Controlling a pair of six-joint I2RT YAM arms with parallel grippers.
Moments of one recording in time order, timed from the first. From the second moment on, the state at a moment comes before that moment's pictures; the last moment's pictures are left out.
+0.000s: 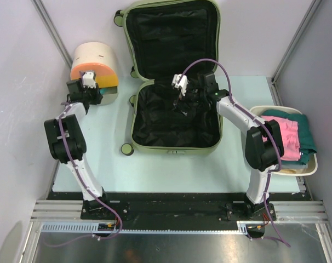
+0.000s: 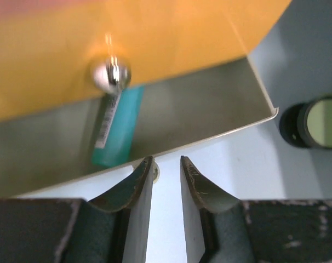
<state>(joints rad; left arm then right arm) 0.26 1.98 1.38 0.05 0.39 0.17 0.45 1.91 1.60 -0.22 -0.65 -0.61</state>
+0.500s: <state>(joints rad) 0.22 2.16 1.54 0.23 0.38 0.33 0.44 1.96 1.71 -0.30 -0.64 -0.62</state>
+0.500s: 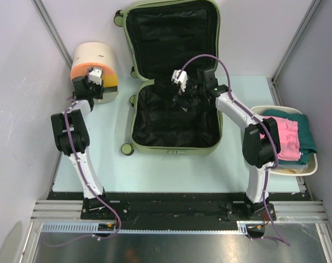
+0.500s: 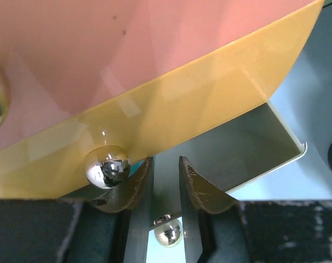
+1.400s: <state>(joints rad) 0.22 1.99 1.36 0.10 0.42 0.74 0.43 1.97 1.68 -0.29 -0.65 -0.59</state>
